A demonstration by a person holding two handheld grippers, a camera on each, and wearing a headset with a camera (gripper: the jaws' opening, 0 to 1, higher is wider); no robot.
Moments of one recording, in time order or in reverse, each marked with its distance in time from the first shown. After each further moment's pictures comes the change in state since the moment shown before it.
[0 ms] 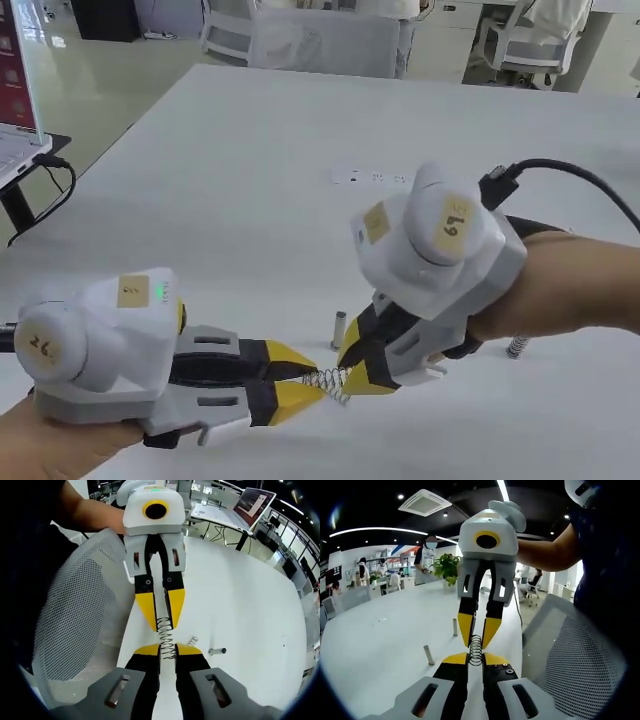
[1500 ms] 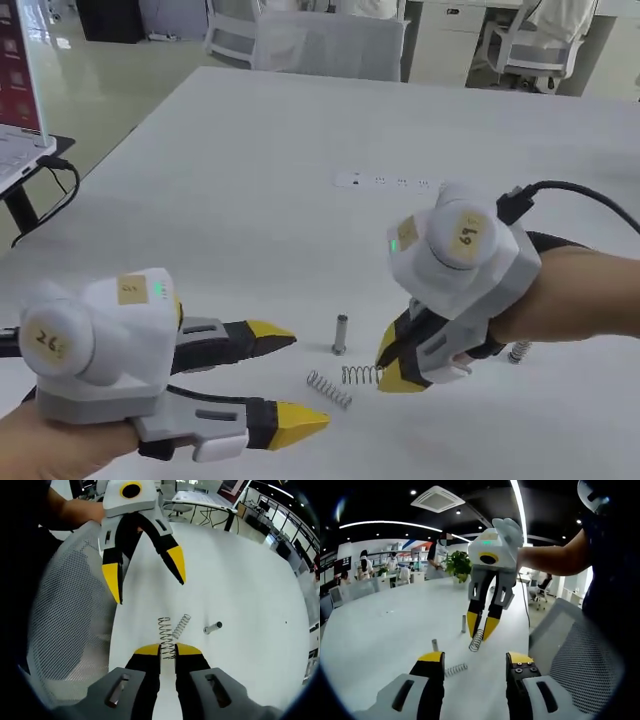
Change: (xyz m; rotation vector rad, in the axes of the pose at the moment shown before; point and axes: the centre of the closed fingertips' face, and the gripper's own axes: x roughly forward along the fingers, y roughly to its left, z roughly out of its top) left arm -0.004 0.014 -0.005 -0.072 0.011 0.077; right arm 0.002 -0.017 -0.038 0.112 0.062 -0.028
